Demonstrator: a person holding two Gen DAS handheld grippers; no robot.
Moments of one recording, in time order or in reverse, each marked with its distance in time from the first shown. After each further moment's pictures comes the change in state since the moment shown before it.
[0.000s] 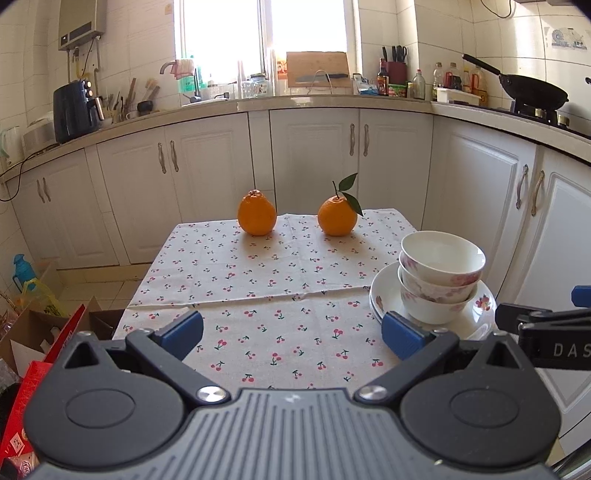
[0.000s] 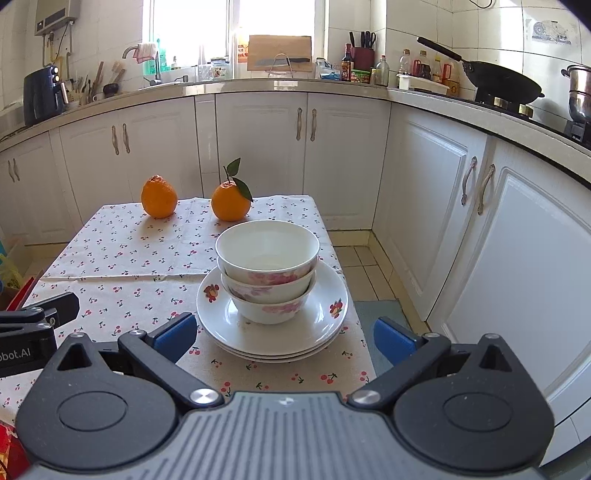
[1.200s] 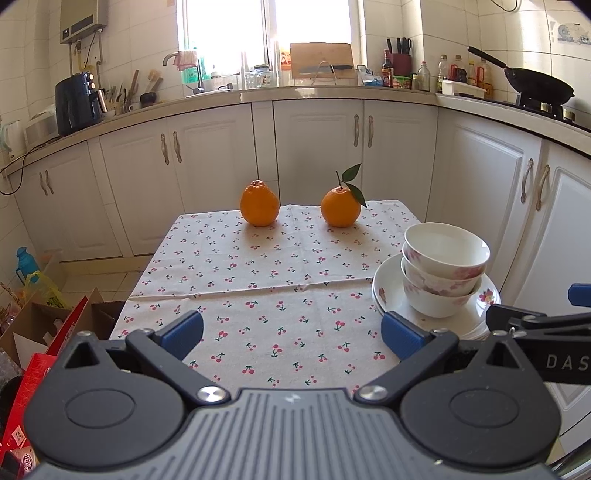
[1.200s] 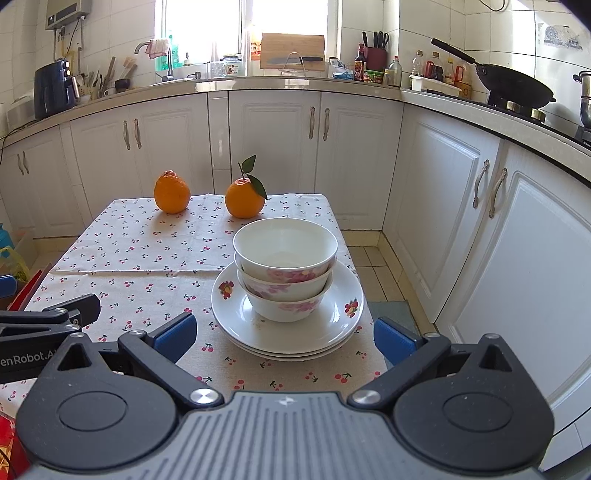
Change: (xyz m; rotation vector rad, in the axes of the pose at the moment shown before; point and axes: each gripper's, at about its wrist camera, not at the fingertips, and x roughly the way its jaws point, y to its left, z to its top) left arm 0.003 -0.003 0.001 -0.011 0.030 0.016; right arm -0.001 0.010 -0.001 -0.023 0.004 0.026
